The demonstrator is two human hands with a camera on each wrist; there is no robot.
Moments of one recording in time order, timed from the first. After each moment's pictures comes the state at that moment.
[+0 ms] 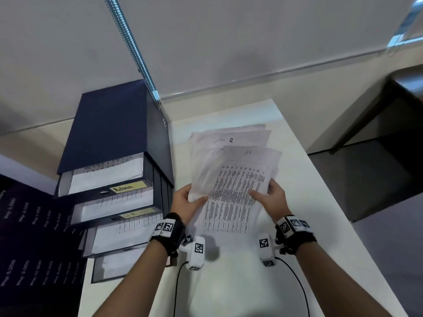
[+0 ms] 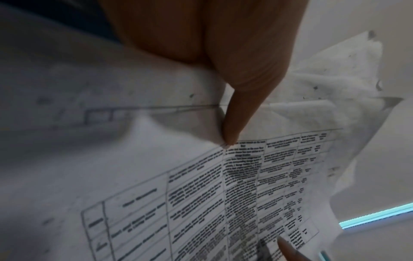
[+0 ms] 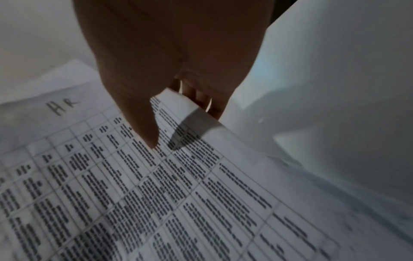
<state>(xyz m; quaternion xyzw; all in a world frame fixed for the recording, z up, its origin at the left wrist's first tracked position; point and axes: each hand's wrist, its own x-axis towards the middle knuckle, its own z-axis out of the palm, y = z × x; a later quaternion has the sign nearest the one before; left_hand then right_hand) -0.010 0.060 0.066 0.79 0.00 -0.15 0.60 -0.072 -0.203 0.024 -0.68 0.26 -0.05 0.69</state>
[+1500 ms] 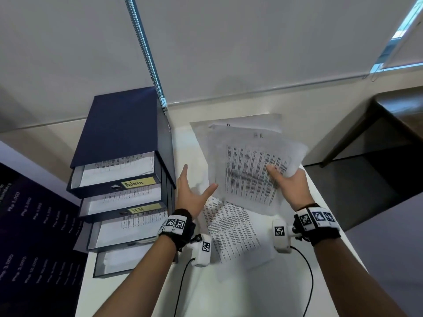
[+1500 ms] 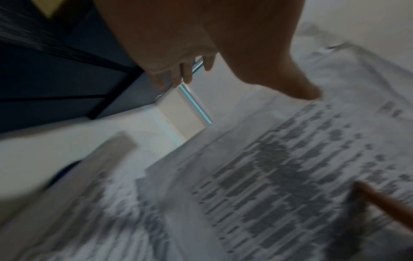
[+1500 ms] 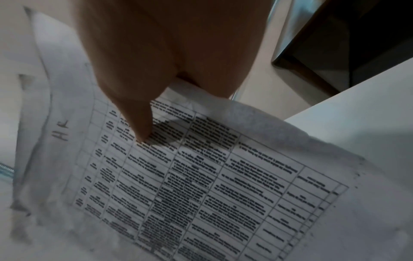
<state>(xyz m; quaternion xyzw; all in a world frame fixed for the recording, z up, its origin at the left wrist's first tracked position) -0.024 0.054 0.106 0.82 -0.01 -0.07 0.57 -0.092 -0.210 0.152 -0.72 0.19 -0.15 0.65</state>
